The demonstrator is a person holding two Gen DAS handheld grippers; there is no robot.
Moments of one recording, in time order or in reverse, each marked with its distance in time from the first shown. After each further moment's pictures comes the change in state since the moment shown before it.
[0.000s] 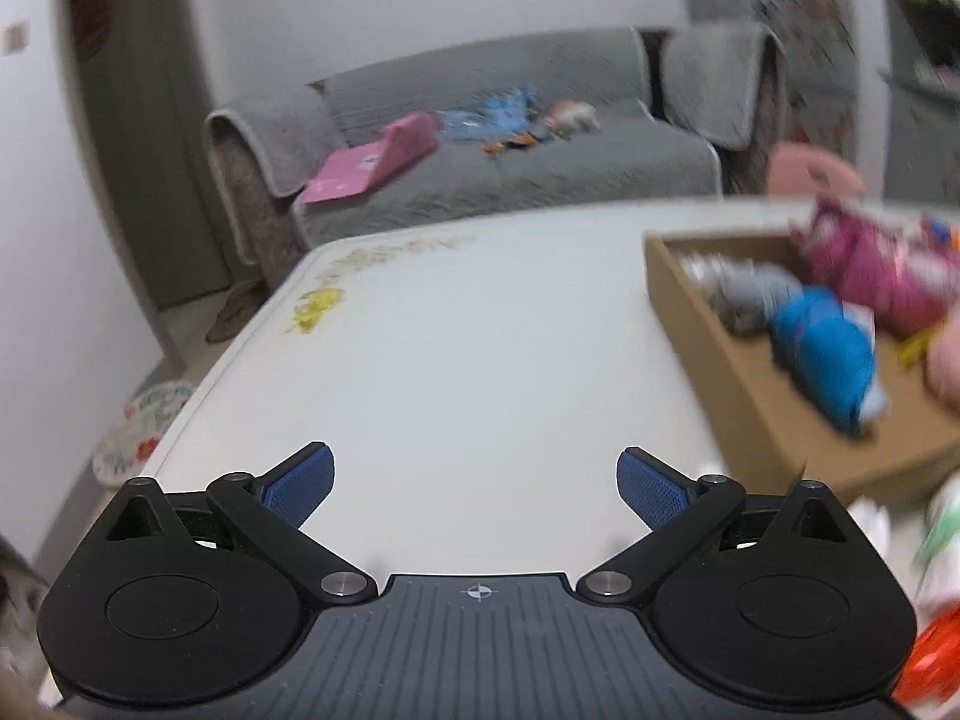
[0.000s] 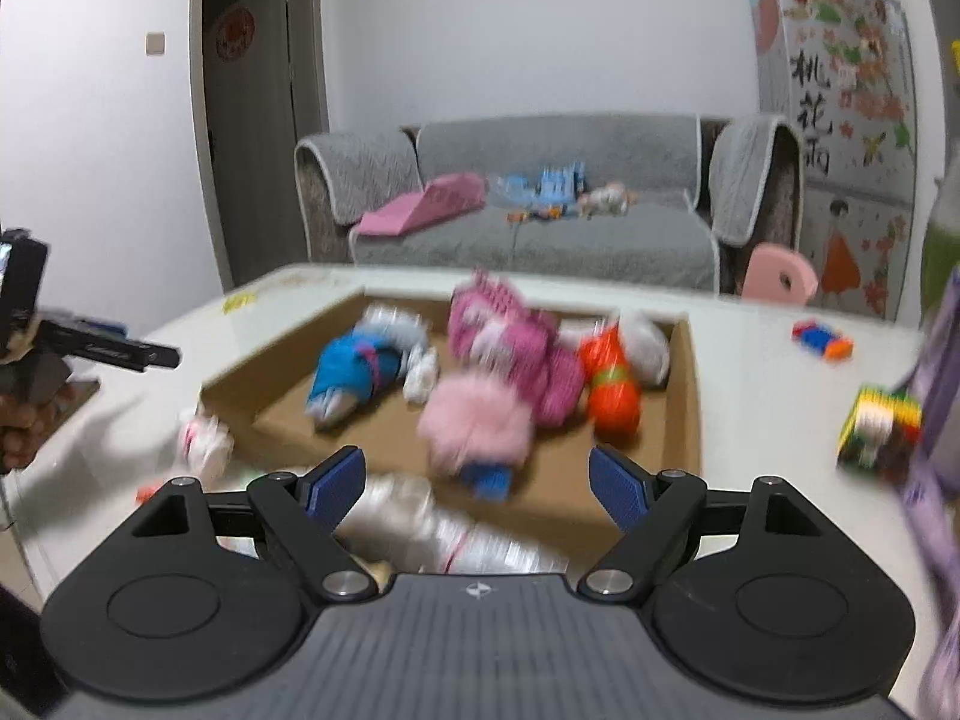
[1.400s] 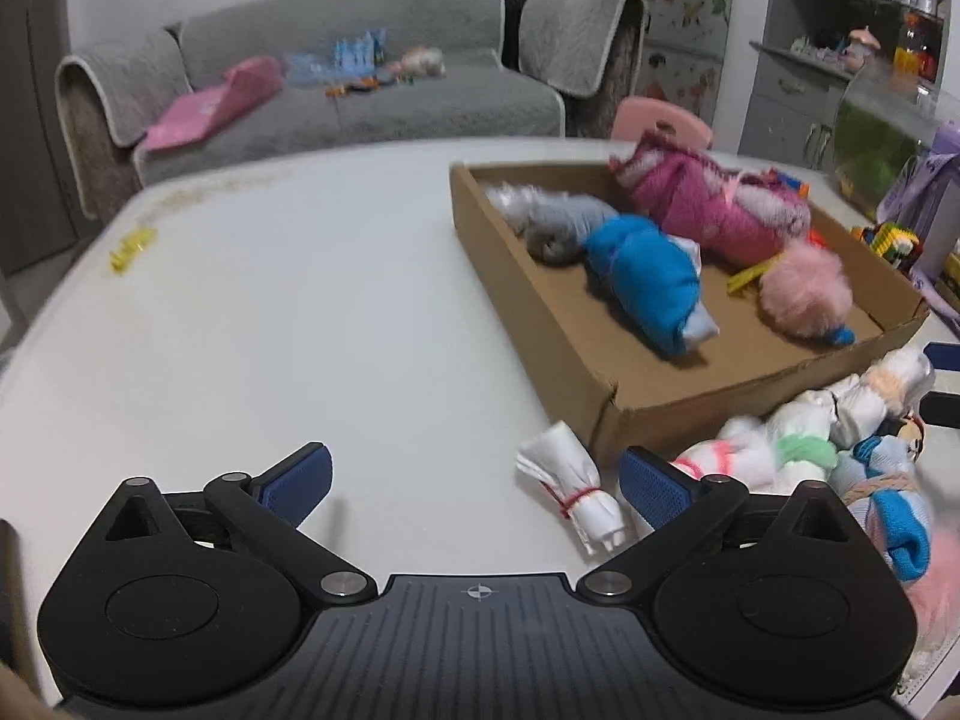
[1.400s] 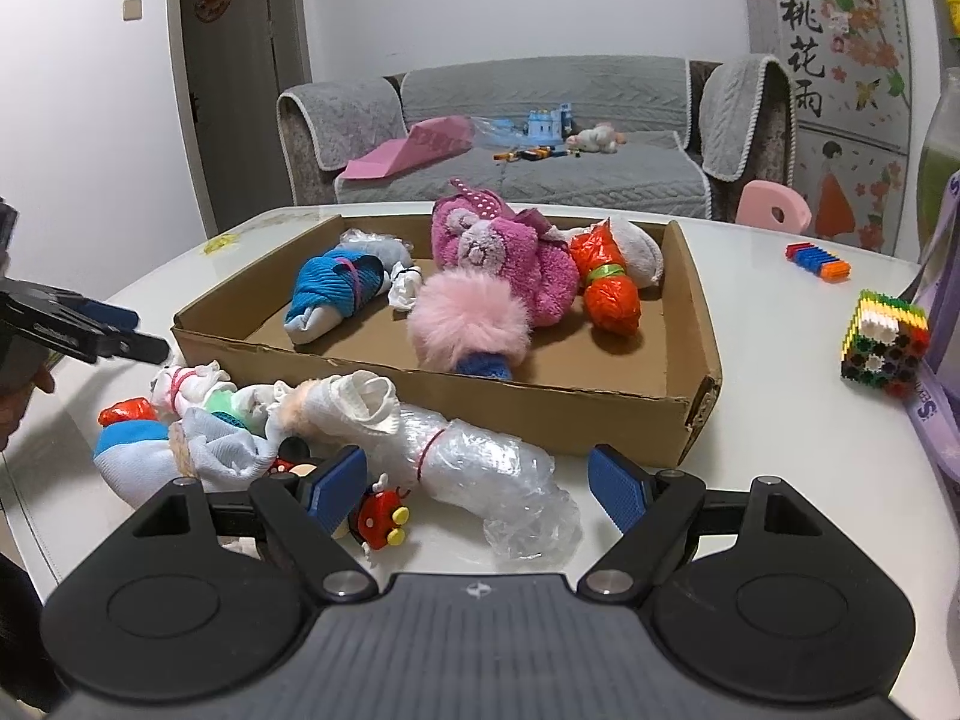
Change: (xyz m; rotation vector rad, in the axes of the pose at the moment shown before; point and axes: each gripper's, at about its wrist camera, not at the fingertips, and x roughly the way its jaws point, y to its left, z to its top) left arm 0.000 -0.026 -0.020 0.002 0.106 -0.346; right arm 0.010 0.004 -0.026 0.026 0.085 -0.023
